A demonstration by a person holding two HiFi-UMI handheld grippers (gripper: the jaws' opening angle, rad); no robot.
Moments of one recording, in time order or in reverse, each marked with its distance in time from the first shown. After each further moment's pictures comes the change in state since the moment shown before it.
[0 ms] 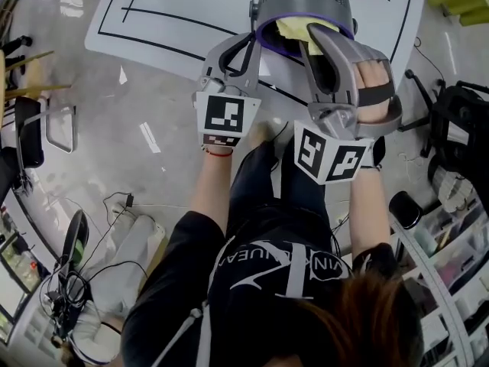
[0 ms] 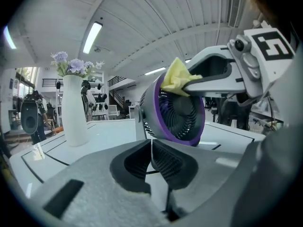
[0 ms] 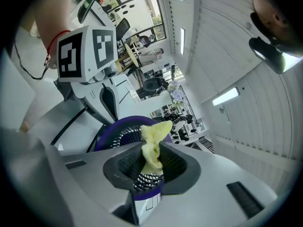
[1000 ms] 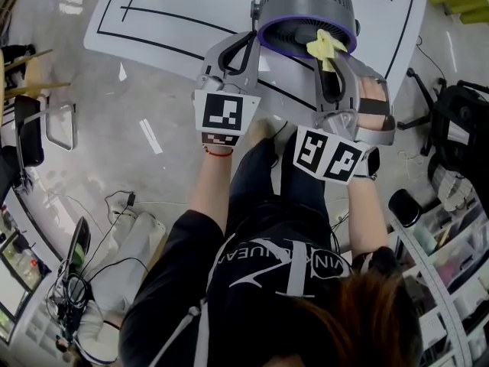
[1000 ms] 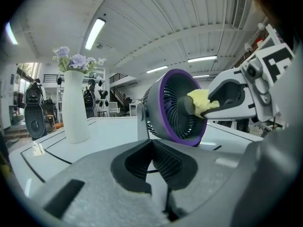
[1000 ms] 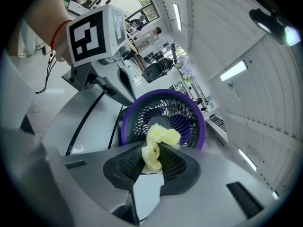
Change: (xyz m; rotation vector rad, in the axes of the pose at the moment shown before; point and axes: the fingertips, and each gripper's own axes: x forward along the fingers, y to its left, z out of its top) left arm 0.002 0.004 -0.003 -0.035 0.026 -0.002; right arm -0.008 0.048 -0.046 0.133 0.224 0.138
